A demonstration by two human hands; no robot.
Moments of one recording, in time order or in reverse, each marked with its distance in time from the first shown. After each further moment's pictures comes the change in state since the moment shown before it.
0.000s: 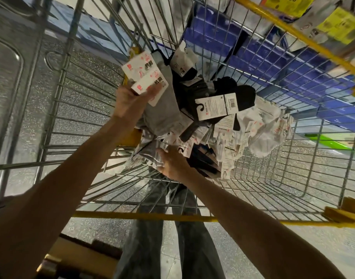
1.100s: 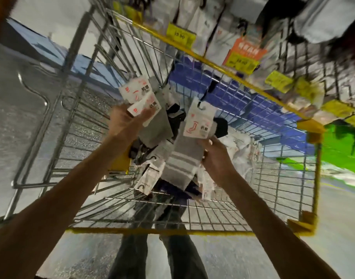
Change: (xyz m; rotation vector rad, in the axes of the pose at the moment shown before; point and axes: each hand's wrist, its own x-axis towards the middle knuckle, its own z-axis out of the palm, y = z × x) left_hand -0.017 0.049 0.005 0.107 0.025 0.068; right_hand -0.104 0.033 -0.160 1.652 0.535 0.106
